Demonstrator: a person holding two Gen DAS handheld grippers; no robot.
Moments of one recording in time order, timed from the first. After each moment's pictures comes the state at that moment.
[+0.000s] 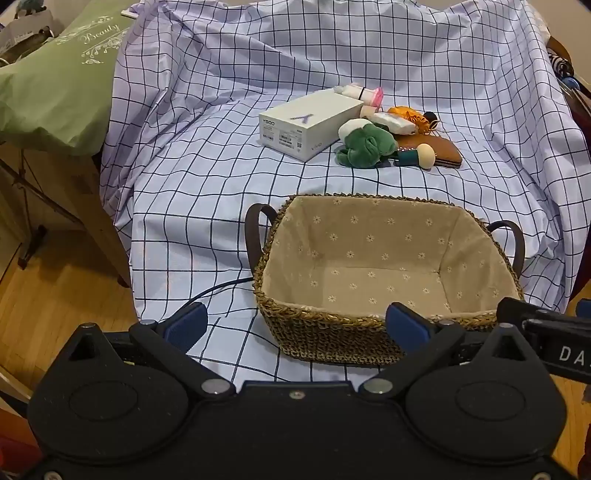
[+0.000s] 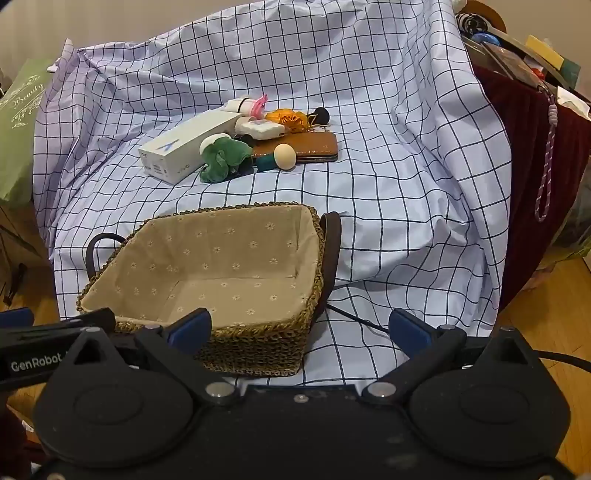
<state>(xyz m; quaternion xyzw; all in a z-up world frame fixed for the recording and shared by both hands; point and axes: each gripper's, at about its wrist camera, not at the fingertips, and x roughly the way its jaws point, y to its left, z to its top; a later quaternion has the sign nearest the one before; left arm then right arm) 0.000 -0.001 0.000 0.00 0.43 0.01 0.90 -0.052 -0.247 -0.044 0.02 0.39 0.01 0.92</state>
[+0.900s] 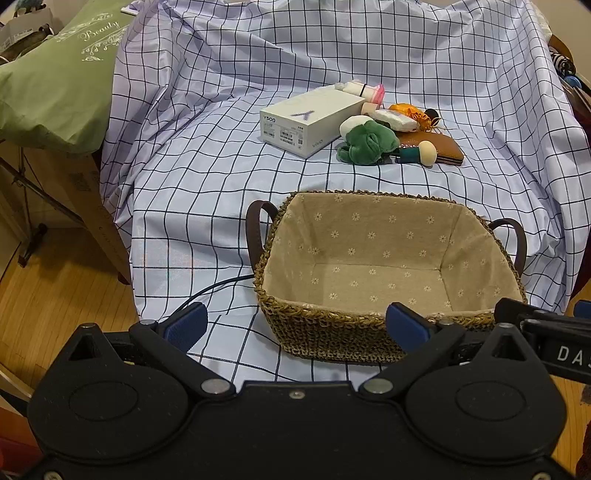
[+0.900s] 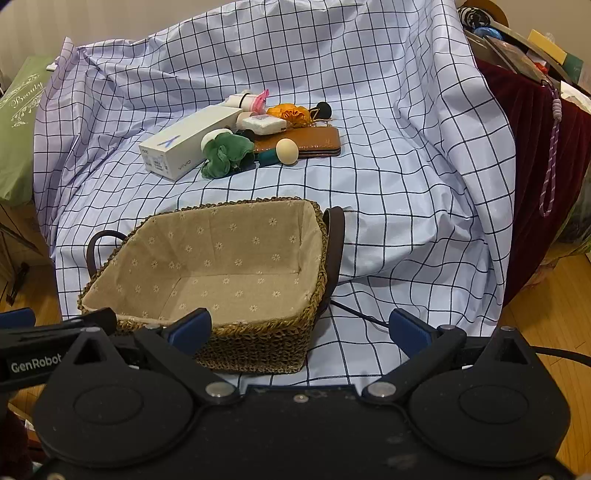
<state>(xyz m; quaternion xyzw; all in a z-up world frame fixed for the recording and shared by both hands) -0.001 -0.001 -0.005 0.00 0.43 0.01 0.90 -0.049 -0.245 -0.046 0.03 0.40 0.01 0.92</state>
